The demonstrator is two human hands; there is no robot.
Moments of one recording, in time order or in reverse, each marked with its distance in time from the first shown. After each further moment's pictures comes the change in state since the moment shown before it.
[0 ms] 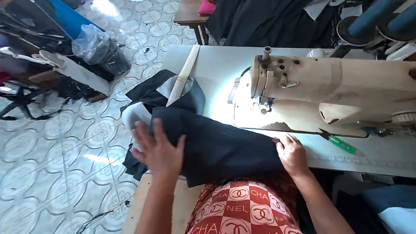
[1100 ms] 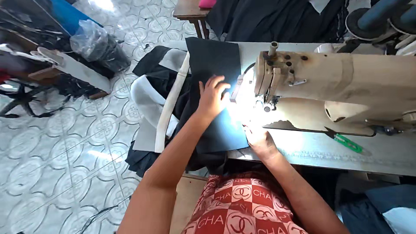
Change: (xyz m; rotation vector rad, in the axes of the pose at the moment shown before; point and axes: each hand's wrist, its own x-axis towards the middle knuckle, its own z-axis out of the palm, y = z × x) left_hand 0.136 0.096 0.096 -0.297 -0.238 0.551; right_hand 0.038 -0.062 0.072 0.050 -0.054 -0.193
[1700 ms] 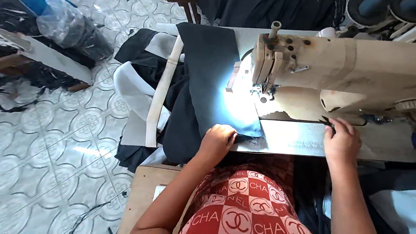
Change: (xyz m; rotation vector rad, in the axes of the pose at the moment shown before) left_hand -0.138 0.071 0.010 -0.139 -0.162 0.044; right_hand -0.078 0.122 -0.154 -0.334 -0.055 0.714
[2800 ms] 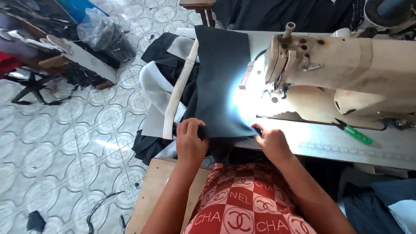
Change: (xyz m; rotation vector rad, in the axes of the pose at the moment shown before) left_hand -0.053 -0.023 -0.052 0.192 0.541 -0.248; right_hand -0.051 -0.186 0.034 0.512 -0.328 -0.511
